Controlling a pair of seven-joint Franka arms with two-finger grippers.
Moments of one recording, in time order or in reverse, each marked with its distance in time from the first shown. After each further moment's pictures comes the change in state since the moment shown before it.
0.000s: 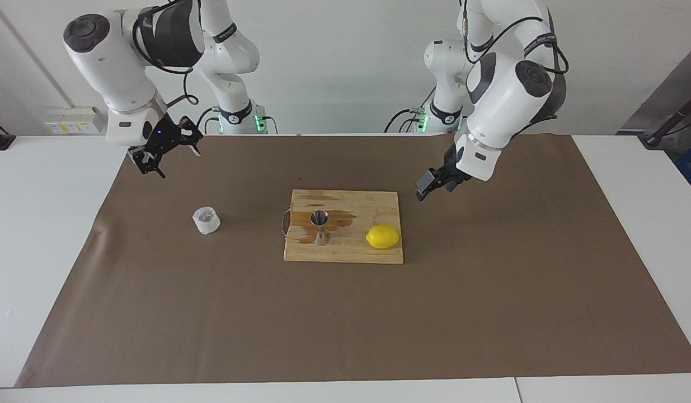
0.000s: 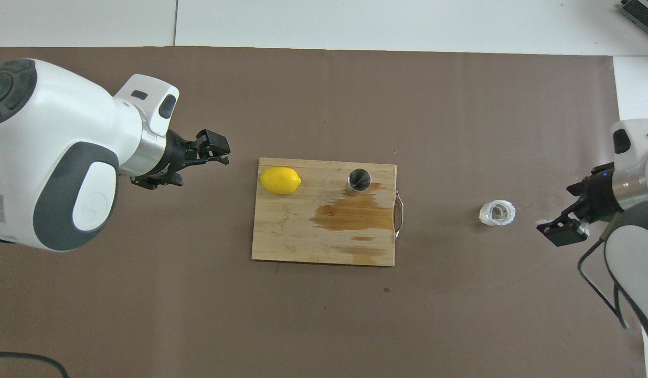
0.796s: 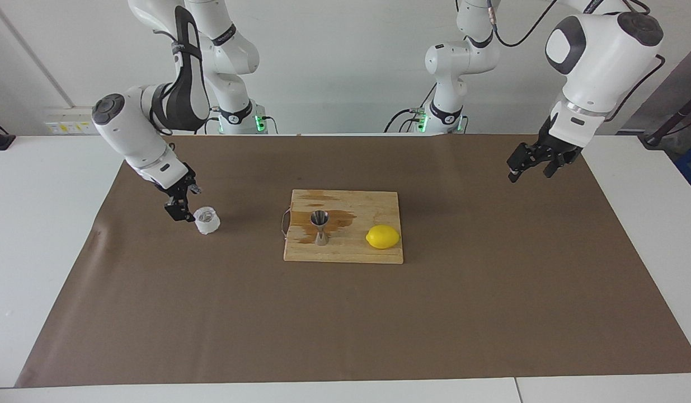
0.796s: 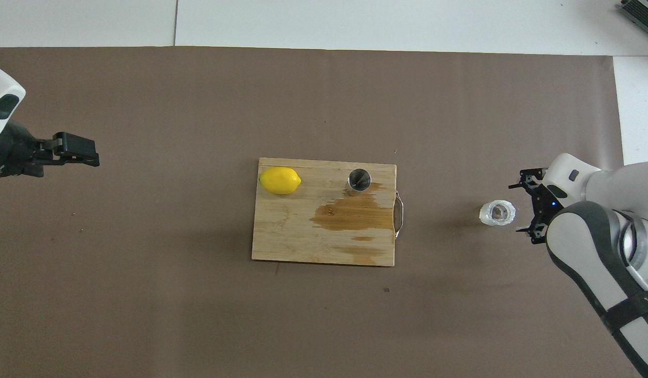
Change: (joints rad) left arm 0.254 -0.093 0.007 0.074 0.136 -0.217 0.400; right arm -0.076 0.170 -0.004 -0.266 0.177 0.482 -1.031
